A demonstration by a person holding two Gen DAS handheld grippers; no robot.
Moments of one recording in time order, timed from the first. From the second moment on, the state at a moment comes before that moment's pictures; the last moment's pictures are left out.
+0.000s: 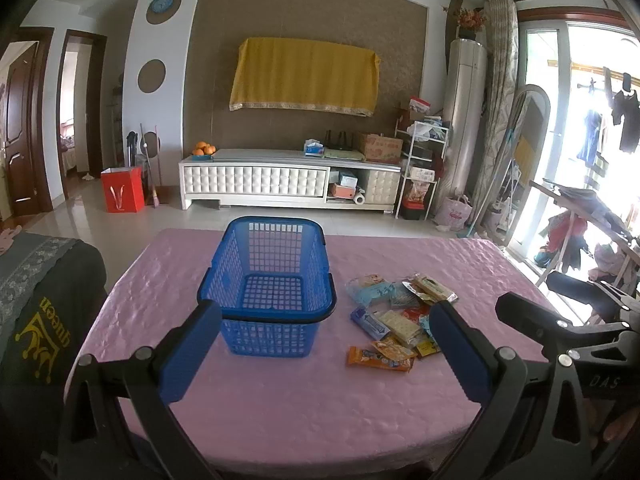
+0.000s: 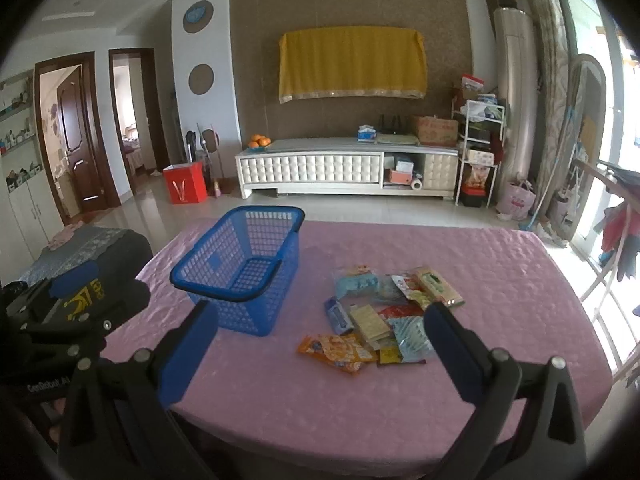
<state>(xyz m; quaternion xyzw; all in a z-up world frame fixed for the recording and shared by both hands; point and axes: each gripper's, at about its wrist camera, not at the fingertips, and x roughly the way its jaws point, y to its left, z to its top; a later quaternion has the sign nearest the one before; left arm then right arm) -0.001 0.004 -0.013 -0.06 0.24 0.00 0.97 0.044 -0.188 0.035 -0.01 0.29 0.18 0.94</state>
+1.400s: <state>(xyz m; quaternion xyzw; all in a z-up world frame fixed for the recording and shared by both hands) 0.037 -0.016 0.006 -0.05 0.24 -0.03 0.97 0.073 -0.213 0.053 0.00 0.28 0.16 0.95</state>
